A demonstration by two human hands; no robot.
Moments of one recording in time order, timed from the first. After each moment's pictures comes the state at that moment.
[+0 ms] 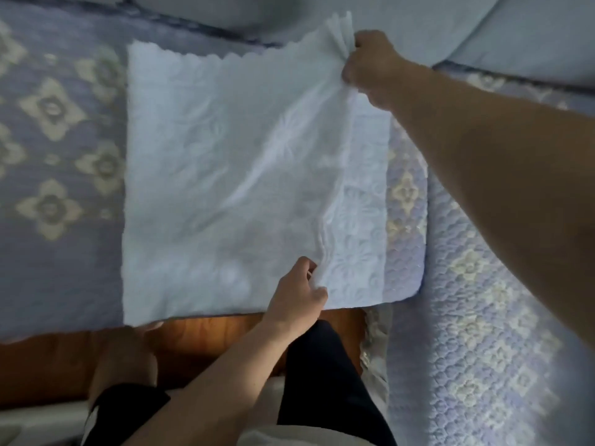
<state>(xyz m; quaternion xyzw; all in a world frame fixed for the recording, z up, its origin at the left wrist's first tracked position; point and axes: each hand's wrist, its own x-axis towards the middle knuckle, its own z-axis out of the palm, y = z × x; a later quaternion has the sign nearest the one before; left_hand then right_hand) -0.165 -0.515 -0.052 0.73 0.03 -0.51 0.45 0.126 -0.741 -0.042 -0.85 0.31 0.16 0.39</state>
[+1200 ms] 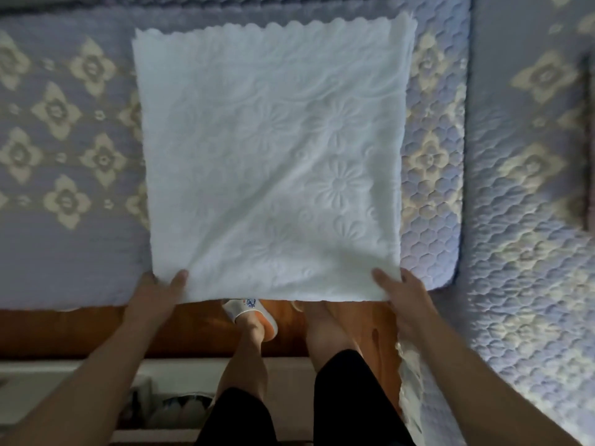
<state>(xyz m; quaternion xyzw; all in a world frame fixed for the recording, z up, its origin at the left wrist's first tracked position) -0.165 -0.361 -0.103 0.84 0.36 -0.36 0.20 -0.286 -0.757 -0.124 -0.49 0.60 0.25 0.57</state>
